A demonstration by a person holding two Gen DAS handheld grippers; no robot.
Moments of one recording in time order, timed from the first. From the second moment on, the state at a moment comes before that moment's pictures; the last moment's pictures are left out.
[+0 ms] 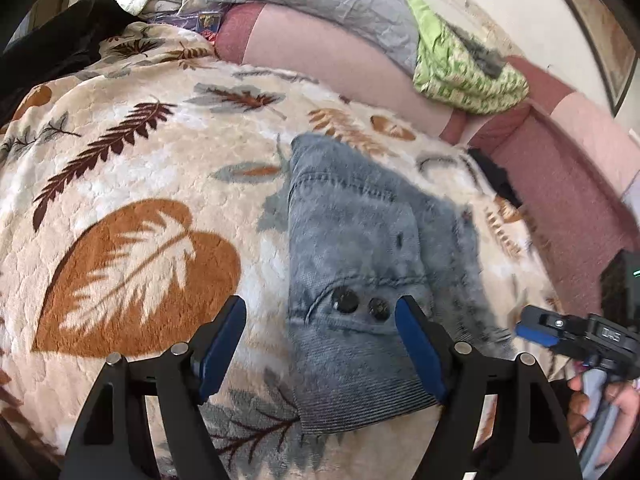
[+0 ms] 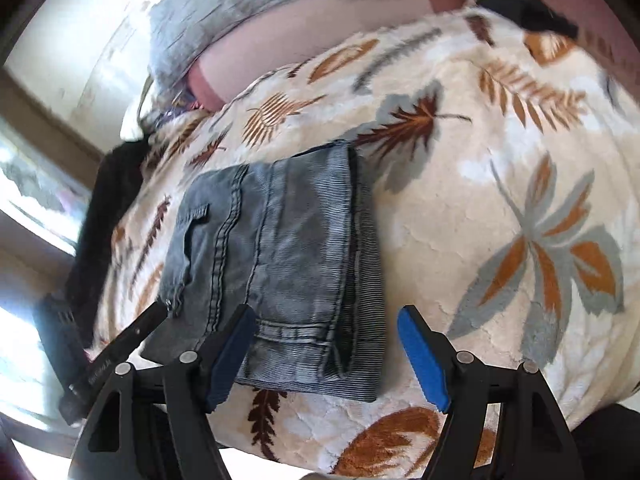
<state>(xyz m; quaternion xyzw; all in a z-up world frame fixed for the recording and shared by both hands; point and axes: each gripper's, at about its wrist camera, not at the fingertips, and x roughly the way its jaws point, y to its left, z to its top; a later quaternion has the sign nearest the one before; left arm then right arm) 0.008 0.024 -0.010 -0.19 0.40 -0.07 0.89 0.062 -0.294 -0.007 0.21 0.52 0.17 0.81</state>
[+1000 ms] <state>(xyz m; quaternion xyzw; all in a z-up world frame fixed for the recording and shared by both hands) 0.077 0.008 -0.021 -0.18 0.49 -0.12 0.84 0.128 -0.246 -0.031 0.15 0.58 0.20 0.78</state>
